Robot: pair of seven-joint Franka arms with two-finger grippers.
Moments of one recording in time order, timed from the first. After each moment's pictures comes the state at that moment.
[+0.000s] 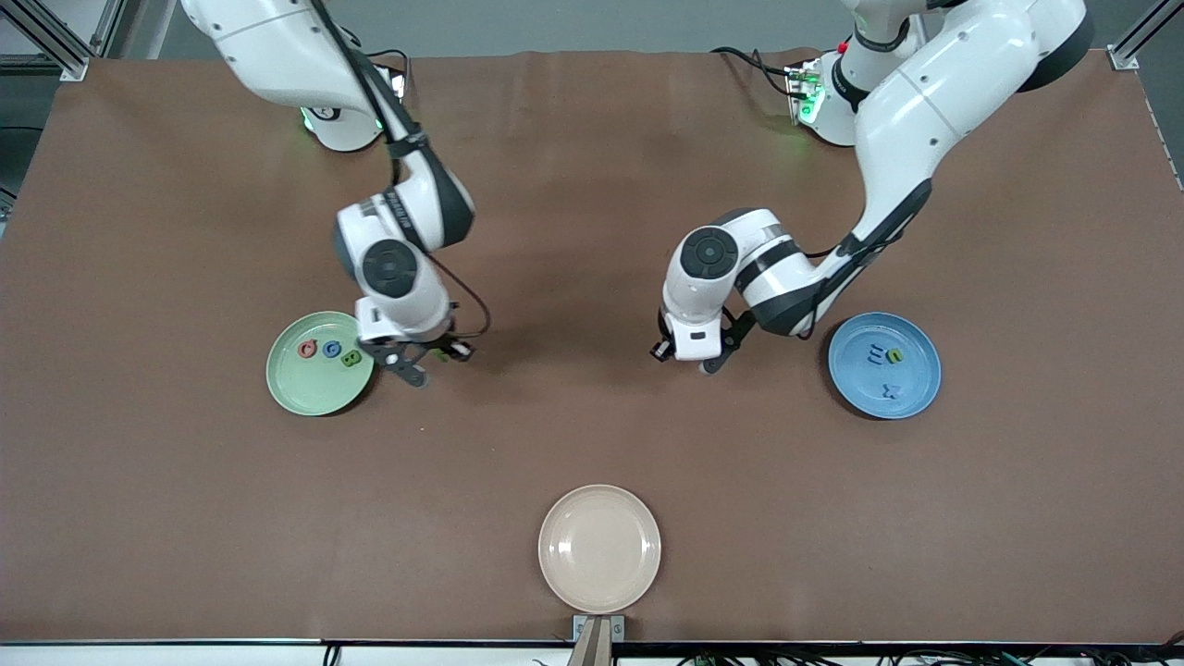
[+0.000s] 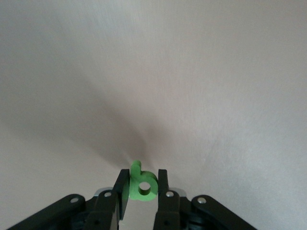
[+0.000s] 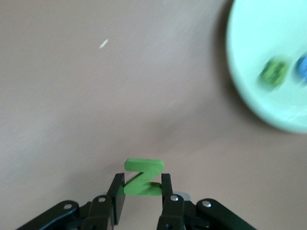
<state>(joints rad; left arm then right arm) 0.10 0.76 -0.82 -1.82 0.69 2.26 -1.88 0.47 0.41 -0.07 -2.00 -0.02 2.34 0.97</state>
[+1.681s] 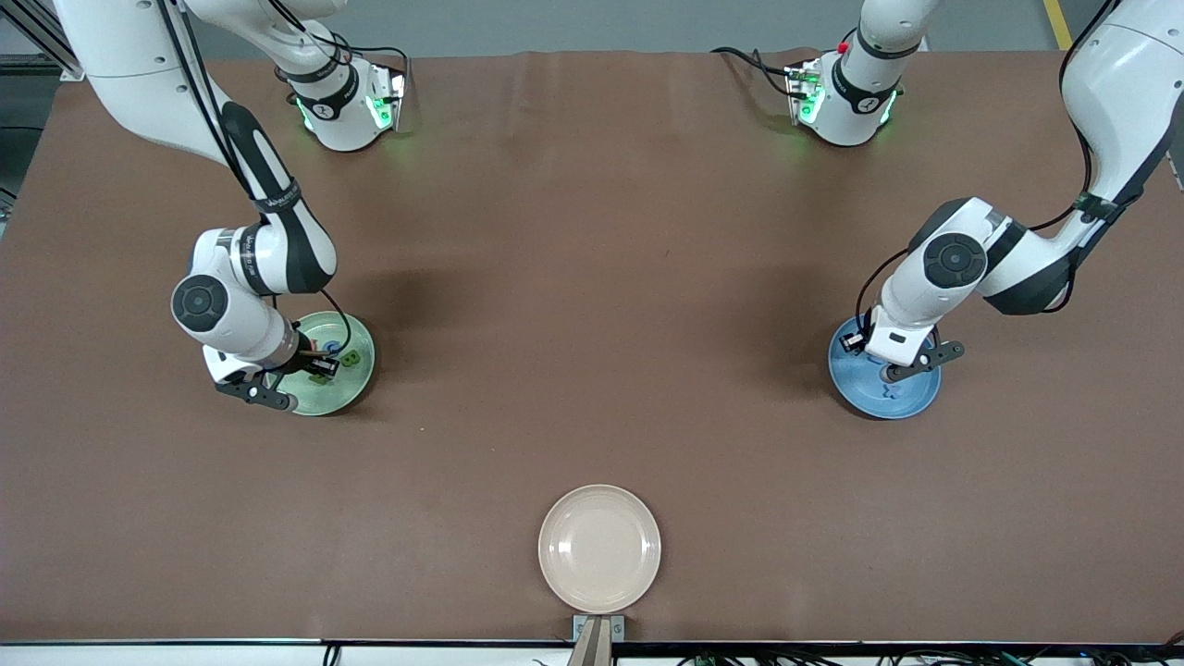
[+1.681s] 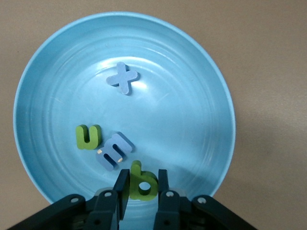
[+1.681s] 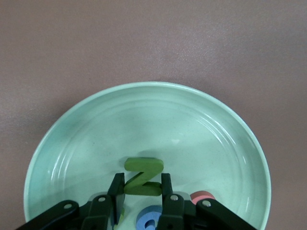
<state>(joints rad) 0.93 0.67 -1.06 -2.21 0.95 2.29 -1.12 0.12 0.44 -0.06 -2.14 -0.02 2.54 0.36</state>
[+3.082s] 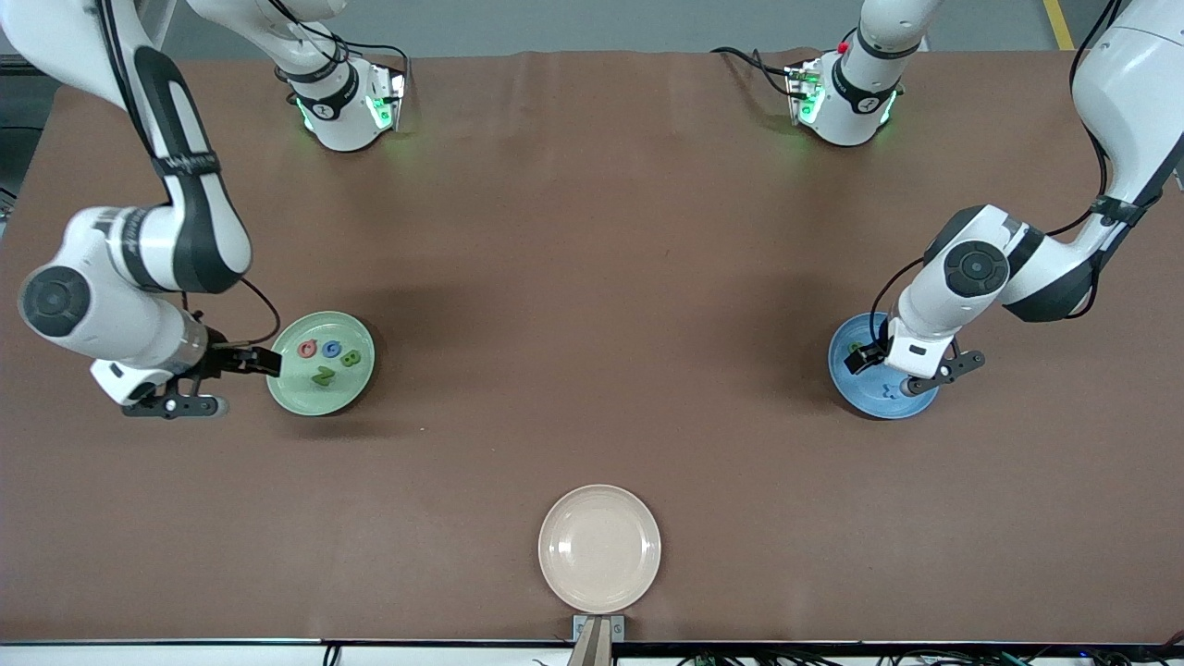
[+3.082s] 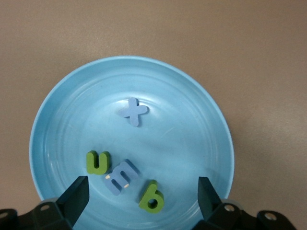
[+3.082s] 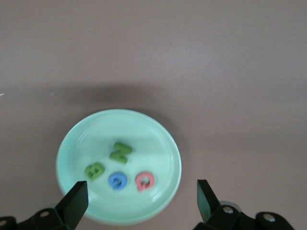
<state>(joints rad) 0.93 0.67 -1.06 -2.15 0.95 2.28 -1.13 0.04 0.28 -0.06 -1.87 -0.02 2.06 -0.03</state>
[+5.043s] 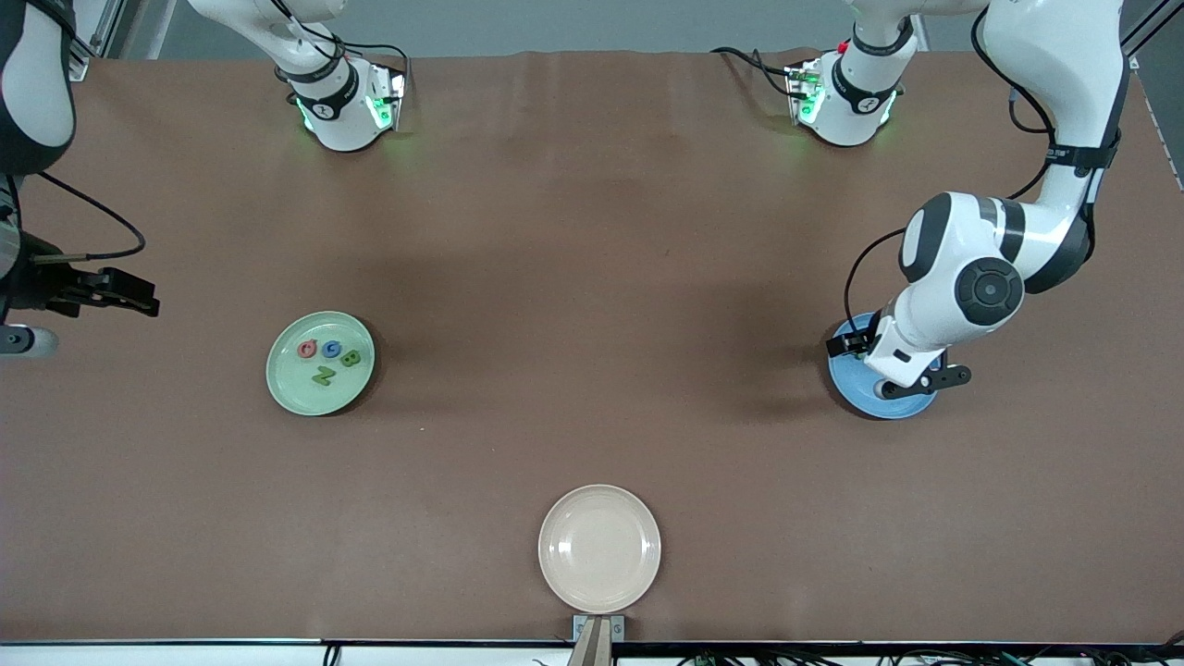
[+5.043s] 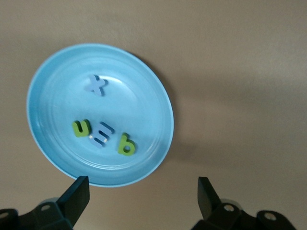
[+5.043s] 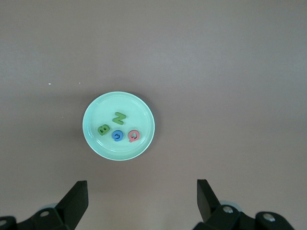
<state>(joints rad) -0.10 0.31 -0.08 -1.98 0.05 2.15 -0.40 0.00 0.16 -0.06 -1.49 -0.04 1.59 -0.07</state>
